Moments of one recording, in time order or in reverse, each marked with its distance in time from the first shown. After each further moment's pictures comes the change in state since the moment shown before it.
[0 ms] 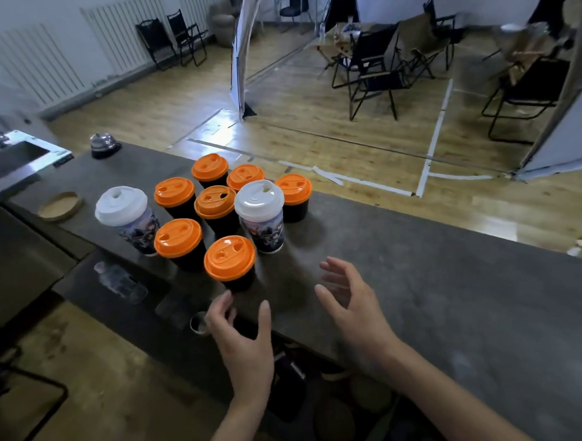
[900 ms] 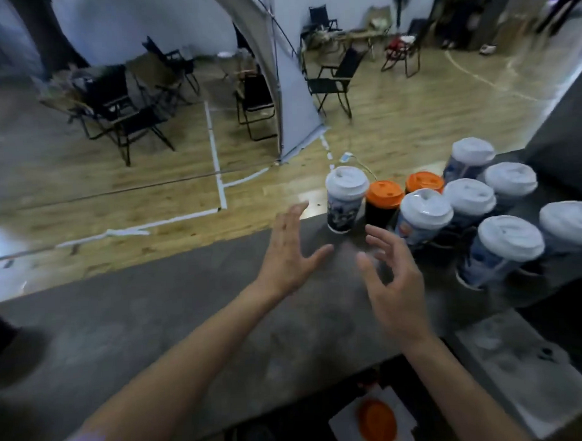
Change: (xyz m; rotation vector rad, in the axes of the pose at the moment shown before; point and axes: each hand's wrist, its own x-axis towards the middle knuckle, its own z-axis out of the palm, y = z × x) left_hand -0.209 0.190 0.349 0.044 -1.279 0.773; right_hand -0.204 -0.011 -0.347 -0.271 1.077 -0.104
